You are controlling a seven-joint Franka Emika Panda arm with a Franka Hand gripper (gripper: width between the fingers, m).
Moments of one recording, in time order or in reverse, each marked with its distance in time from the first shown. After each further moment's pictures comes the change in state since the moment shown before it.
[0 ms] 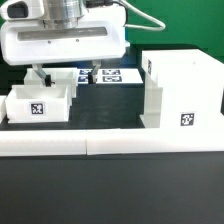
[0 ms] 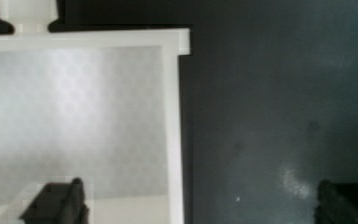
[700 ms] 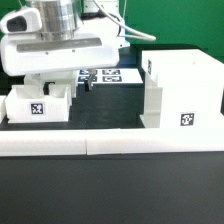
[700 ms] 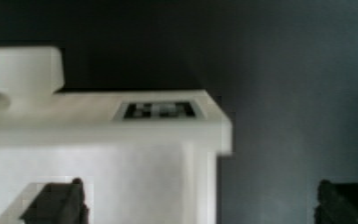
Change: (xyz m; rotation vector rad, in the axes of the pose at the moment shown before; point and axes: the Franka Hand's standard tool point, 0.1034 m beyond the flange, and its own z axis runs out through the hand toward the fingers) arm -0.022 0.010 0.032 0.008 0.005 -0.032
